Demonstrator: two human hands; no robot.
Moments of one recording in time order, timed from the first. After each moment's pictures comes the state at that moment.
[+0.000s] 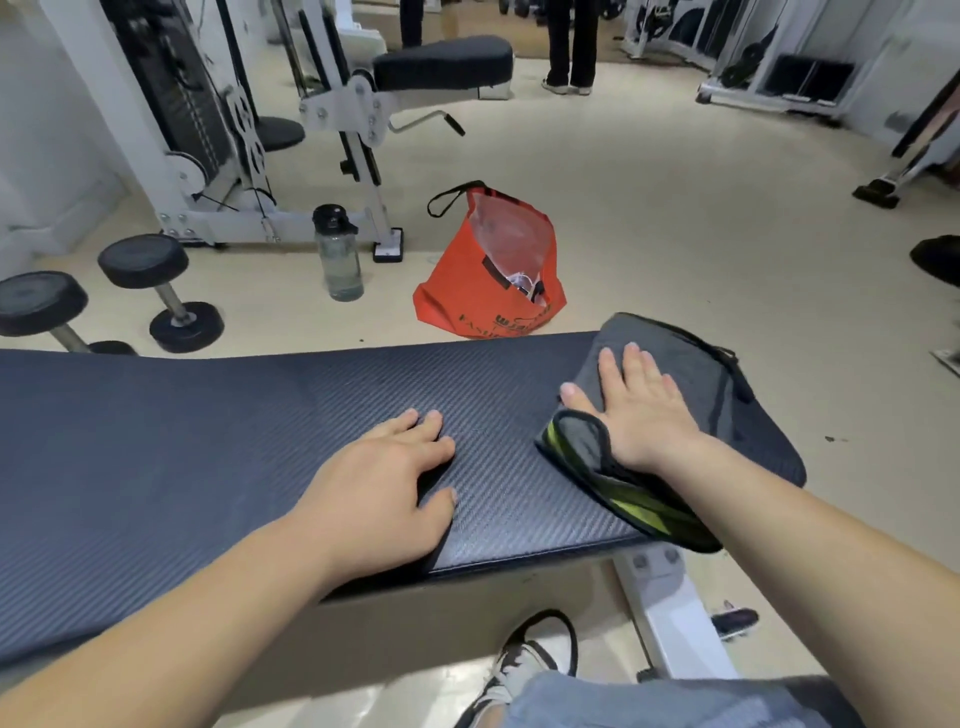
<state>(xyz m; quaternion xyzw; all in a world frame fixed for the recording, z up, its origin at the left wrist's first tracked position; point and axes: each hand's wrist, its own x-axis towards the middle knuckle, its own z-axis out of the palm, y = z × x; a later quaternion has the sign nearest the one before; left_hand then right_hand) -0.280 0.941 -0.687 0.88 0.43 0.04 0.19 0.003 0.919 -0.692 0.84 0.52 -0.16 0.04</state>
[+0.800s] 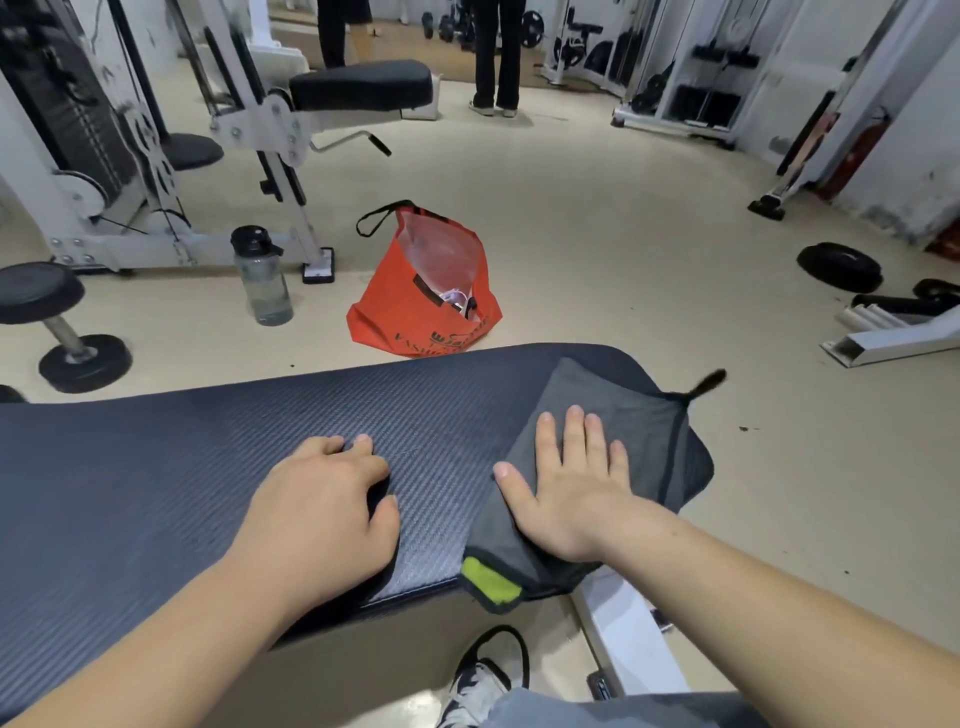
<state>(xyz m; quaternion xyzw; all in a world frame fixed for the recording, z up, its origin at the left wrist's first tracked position) -0.257 0.940 -0.689 0.88 0.45 0.03 0.11 -0.027 0.859 -0.693 0.85 0.48 -0.20 0.09</state>
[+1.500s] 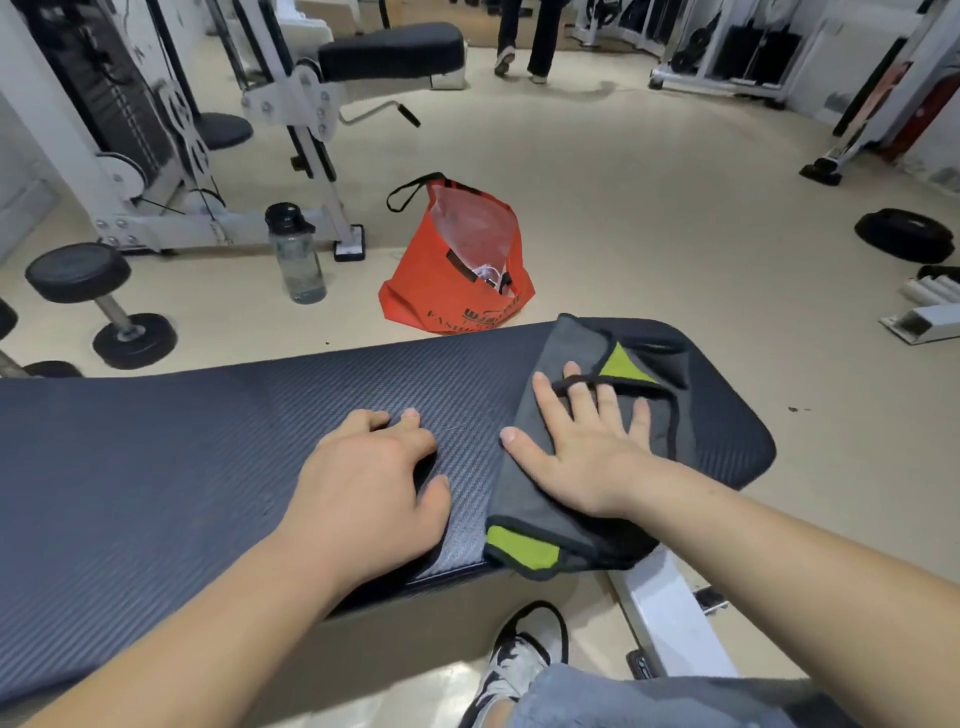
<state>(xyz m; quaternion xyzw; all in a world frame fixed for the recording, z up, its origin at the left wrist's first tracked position) -0.259 0.939 -0.686 0.88 0.45 0.05 0.12 -0.033 0.888 -0.698 0.82 0.54 -0.19 0.06</state>
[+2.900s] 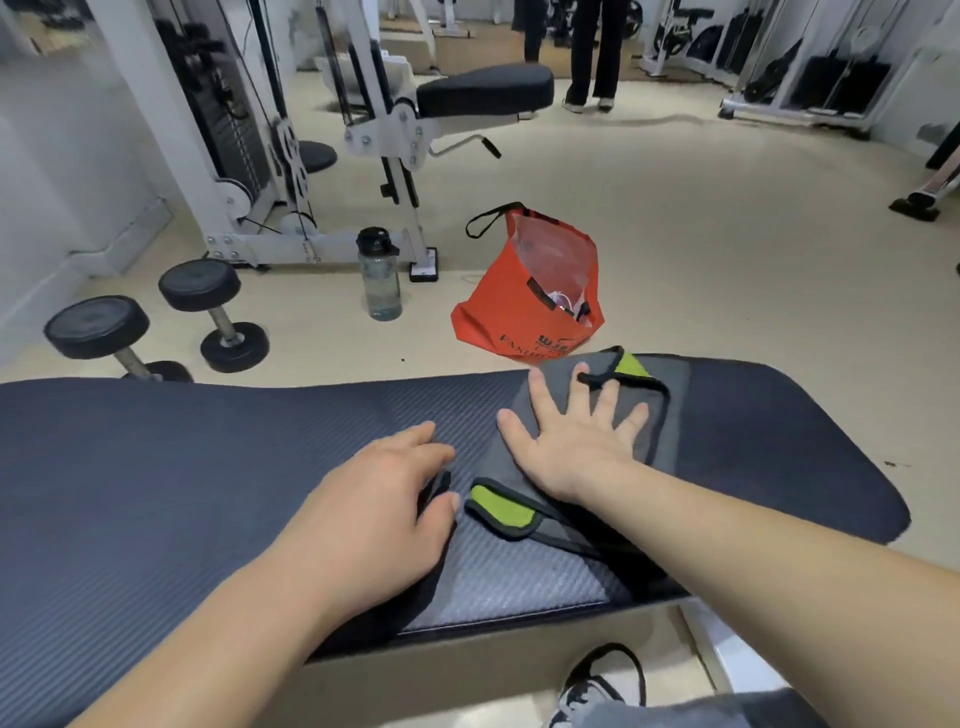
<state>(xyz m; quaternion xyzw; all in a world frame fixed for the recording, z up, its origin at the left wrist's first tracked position) -0.351 0.959 -0.650 0.85 0.48 0.08 0.21 -0.131 0.978 -0.699 0.83 0.53 -0.16 0.05</state>
